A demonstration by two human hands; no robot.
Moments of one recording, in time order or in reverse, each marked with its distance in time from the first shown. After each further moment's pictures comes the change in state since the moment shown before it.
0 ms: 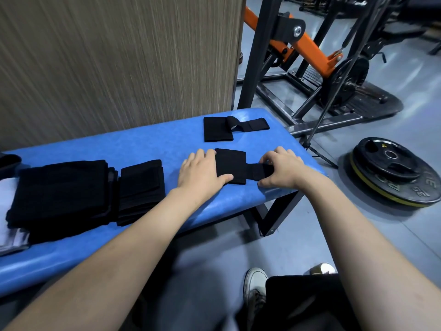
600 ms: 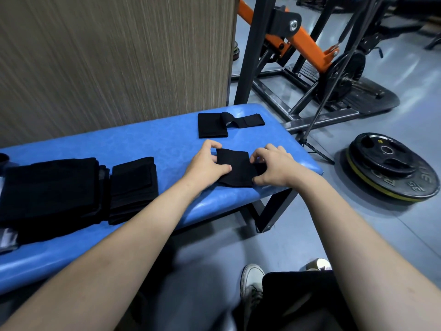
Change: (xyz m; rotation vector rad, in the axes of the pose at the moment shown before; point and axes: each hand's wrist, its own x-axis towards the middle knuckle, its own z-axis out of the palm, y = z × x) left_hand 0.013 0.014 0.007 -0.761 -0.113 -0.168; right_hand -0.001 0.000 0.006 0.051 0.019 -0.071
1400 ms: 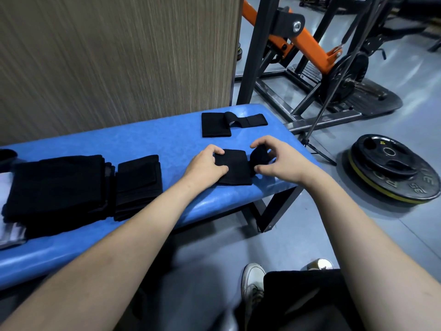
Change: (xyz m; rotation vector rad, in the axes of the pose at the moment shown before) left_hand 0.001 -0.009 -0.005 0.204 0.038 0.077; right_hand -0.013 -0.002 -0.018 0.528 0.041 -0.081
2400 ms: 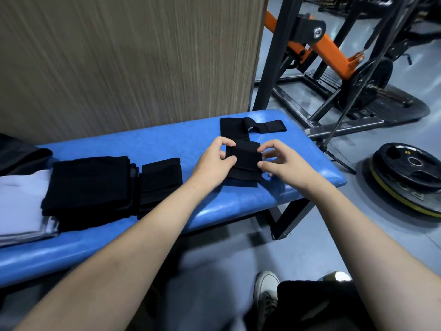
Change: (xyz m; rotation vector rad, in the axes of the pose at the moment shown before) left_hand -0.012 0.002 -0.028 -0.240 0.095 0.026; right_hand 0.014 -0.011 0.029 0.337 -0.001 0.003
